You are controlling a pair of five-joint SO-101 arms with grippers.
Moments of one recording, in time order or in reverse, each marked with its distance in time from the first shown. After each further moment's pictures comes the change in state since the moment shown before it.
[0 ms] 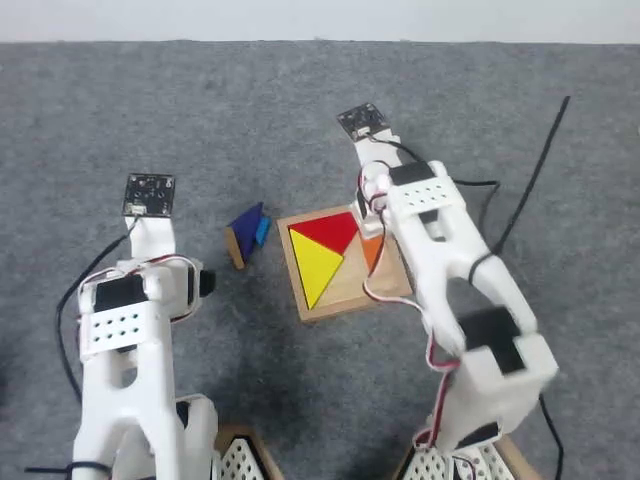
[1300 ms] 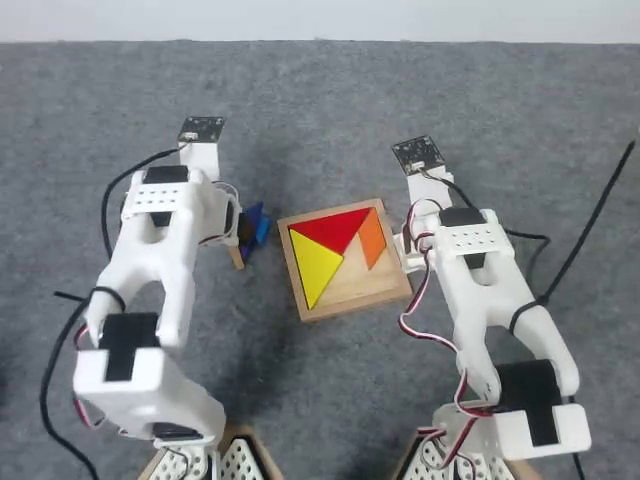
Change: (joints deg) left arm 10.4 50.1 -42.8 10.4 9.3; right arm 8.7 -15.5 25.0 -8.4 1.1
